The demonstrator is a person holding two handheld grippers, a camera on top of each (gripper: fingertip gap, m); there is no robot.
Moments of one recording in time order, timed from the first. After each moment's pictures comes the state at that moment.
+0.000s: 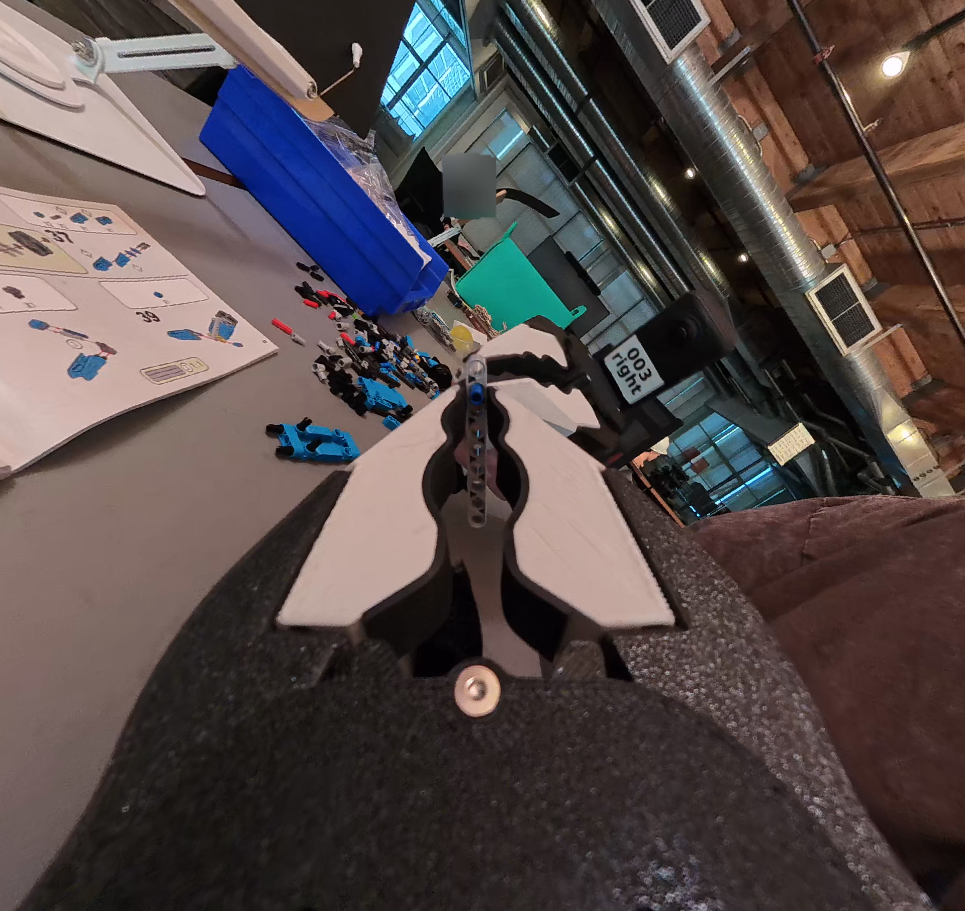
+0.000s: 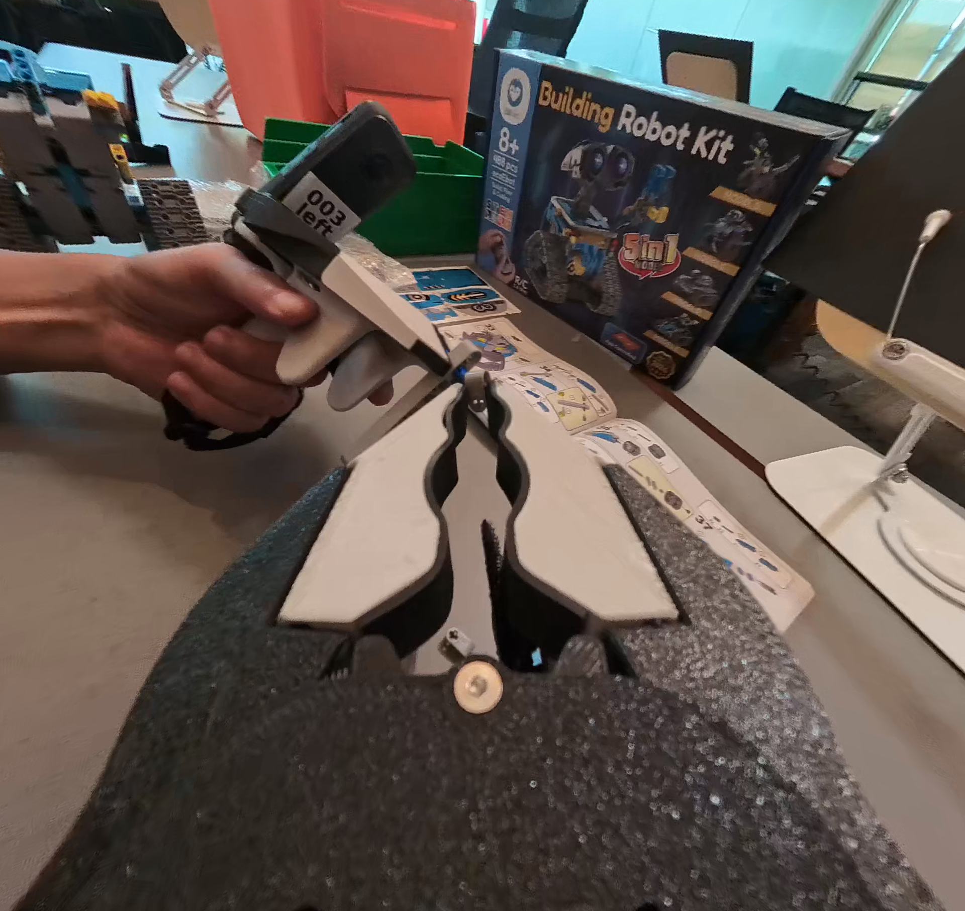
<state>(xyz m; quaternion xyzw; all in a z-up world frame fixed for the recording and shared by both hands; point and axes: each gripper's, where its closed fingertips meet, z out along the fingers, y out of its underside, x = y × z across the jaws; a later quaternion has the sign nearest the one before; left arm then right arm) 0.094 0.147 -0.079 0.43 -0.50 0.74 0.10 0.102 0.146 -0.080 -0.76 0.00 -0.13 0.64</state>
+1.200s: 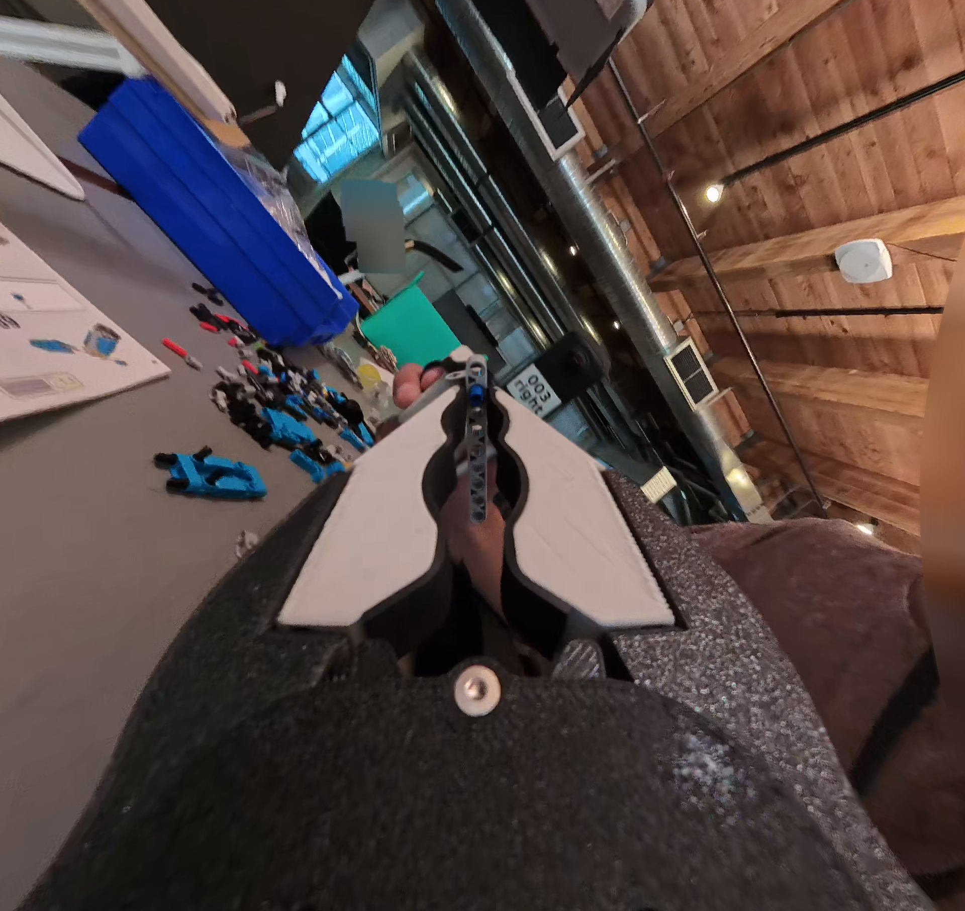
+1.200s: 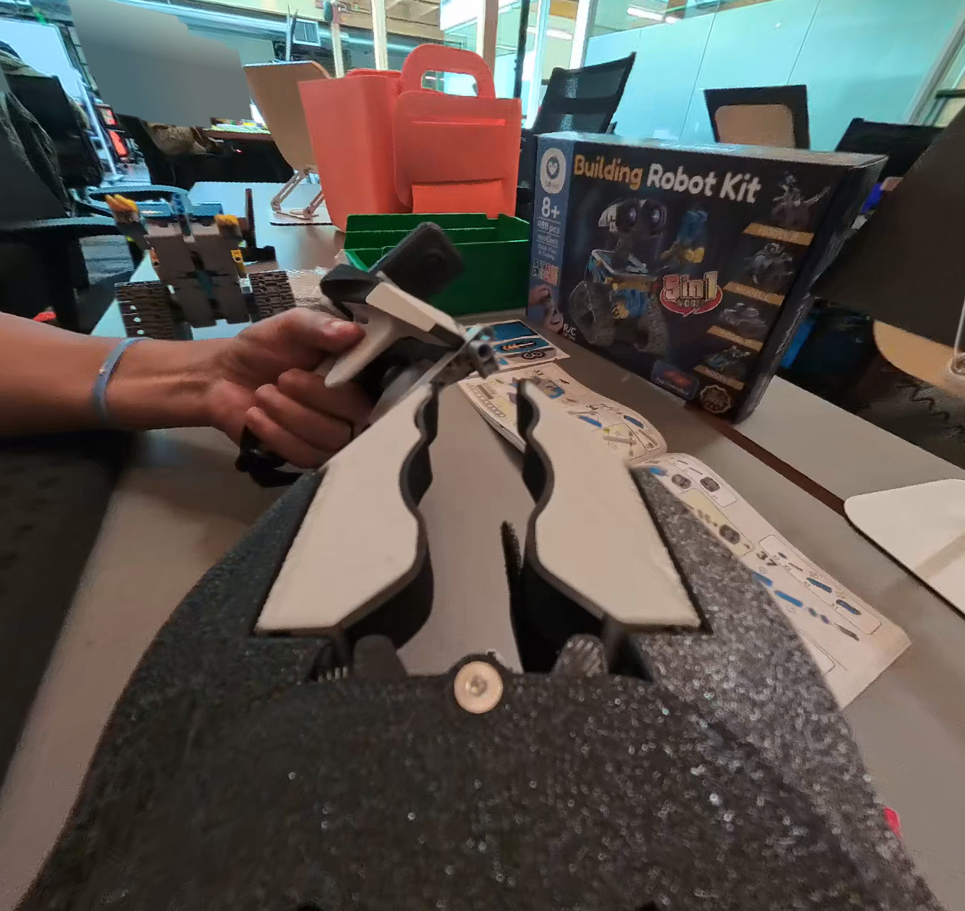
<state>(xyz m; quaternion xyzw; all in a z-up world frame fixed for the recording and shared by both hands) 0.086 0.148 -0.055 0.40 -0.42 0.79 0.19 0.090 0.135 -0.060 -0.73 -0.01 -0.04 0.69</state>
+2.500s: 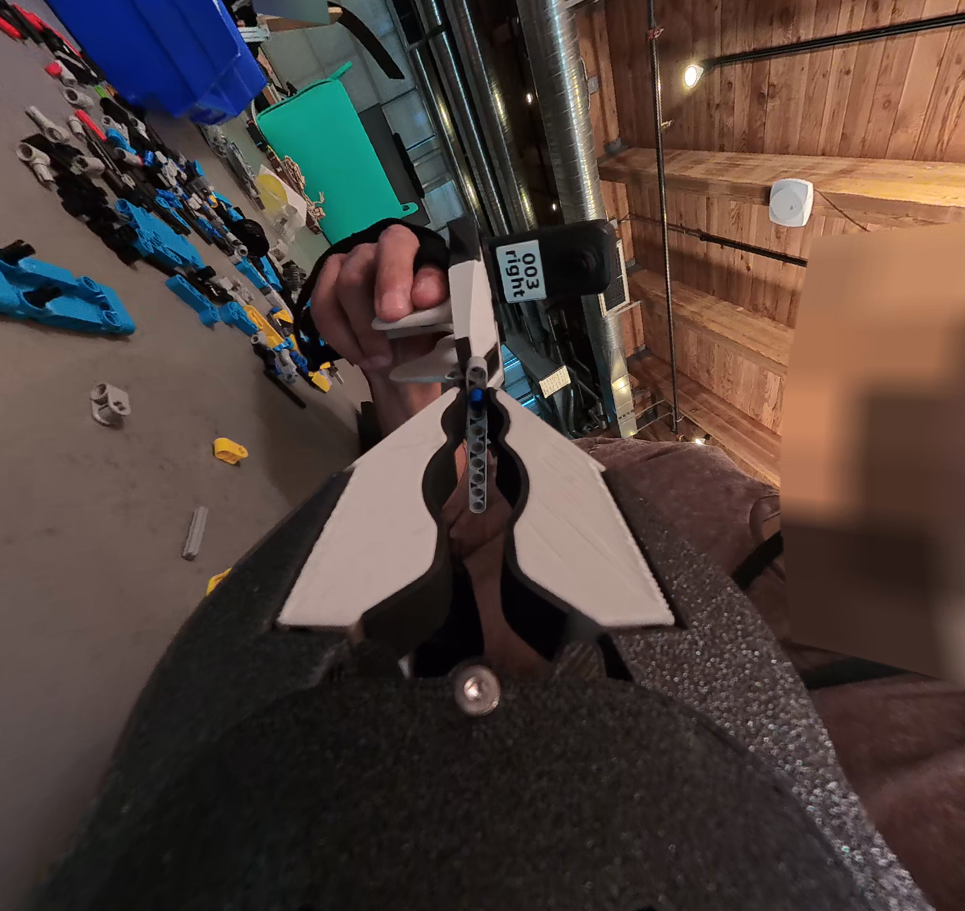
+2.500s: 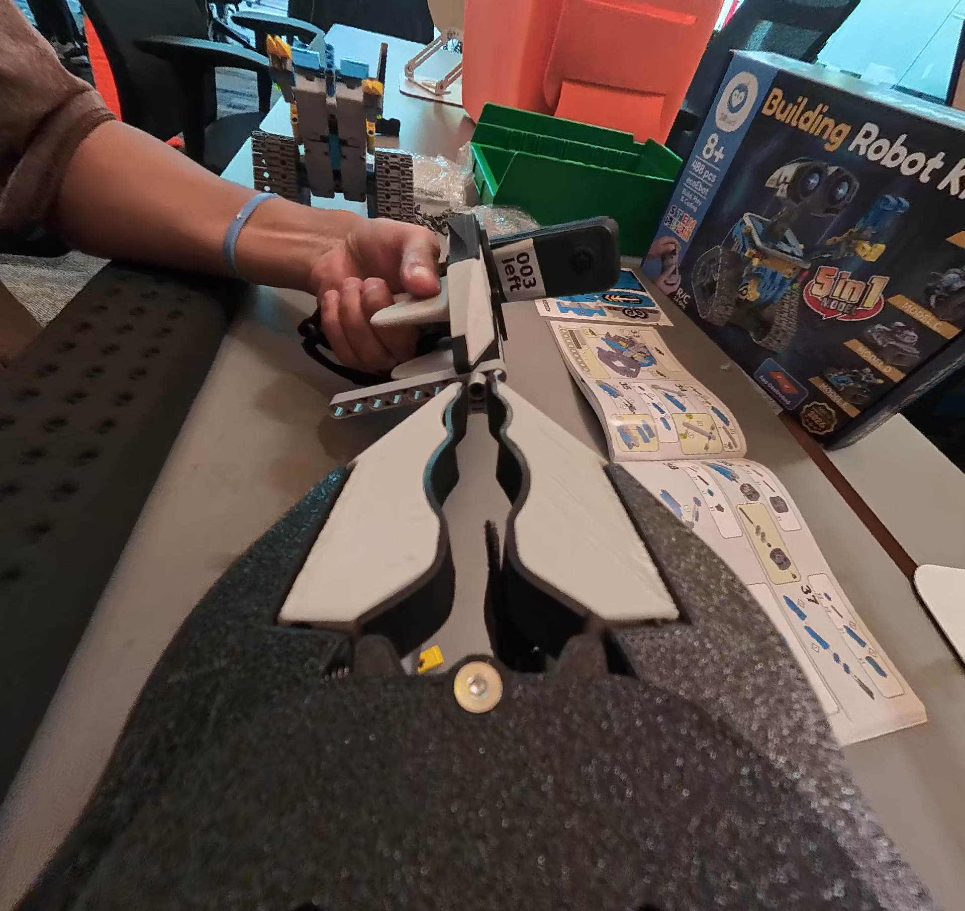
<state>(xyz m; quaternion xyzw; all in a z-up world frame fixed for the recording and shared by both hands) 0.049 0.110 -0.076 0.37 -0.46 0.71 0.37 0.051 0.119 -0.081 -0.78 -0.16 0.00 0.61</state>
